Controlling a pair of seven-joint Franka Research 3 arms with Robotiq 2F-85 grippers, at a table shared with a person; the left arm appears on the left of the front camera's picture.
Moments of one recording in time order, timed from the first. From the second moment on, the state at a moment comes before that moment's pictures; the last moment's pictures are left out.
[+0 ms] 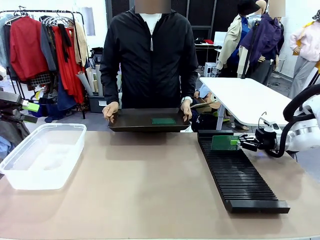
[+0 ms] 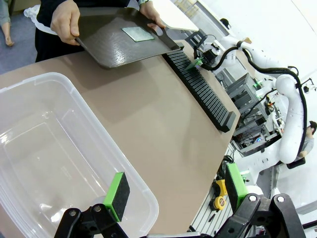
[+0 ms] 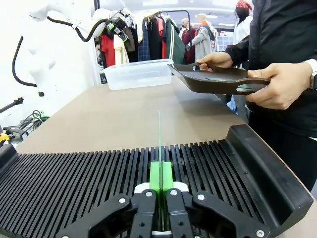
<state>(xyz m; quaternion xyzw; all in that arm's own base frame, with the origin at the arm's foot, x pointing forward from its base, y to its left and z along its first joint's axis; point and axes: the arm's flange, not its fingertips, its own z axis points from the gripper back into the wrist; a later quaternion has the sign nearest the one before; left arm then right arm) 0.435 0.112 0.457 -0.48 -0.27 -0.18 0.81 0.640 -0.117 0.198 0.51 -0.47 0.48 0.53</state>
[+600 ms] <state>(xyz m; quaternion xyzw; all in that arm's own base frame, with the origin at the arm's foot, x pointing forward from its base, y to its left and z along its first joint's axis) 0.435 0.112 0.457 -0.48 -0.27 -0.18 0.81 0.638 -0.125 0.208 0.52 -0.47 0.48 0.52</state>
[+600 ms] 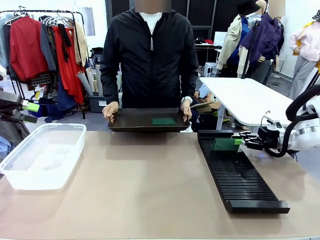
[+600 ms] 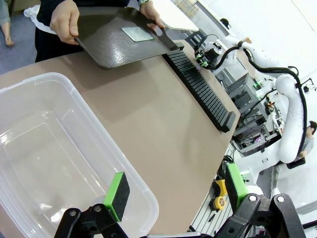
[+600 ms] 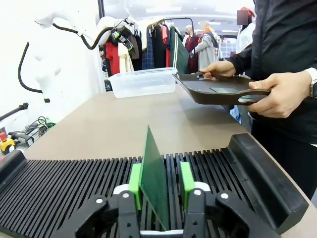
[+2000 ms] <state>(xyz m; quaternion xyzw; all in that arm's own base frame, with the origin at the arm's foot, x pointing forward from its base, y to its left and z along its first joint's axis) 0.435 0.112 0.457 -0.48 -0.27 -0.18 0.81 0.643 -0.134 0.224 0.54 -0.46 0.44 0.55</state>
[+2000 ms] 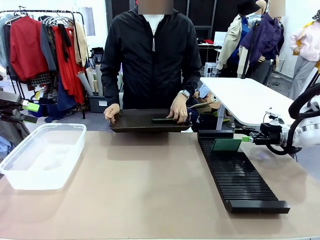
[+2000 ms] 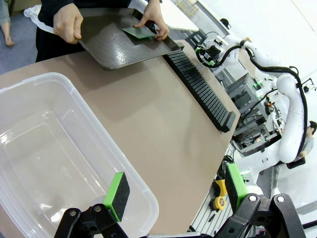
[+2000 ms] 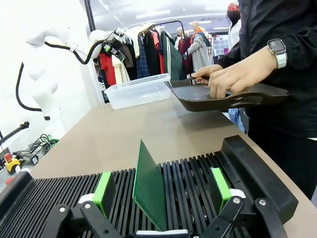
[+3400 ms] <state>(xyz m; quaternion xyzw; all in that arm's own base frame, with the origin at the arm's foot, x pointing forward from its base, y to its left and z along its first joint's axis) 0.435 0.112 0.457 -0.48 -0.27 -0.18 0.81 0.591 -0.104 0.317 0.58 -0.41 0.42 0.56</state>
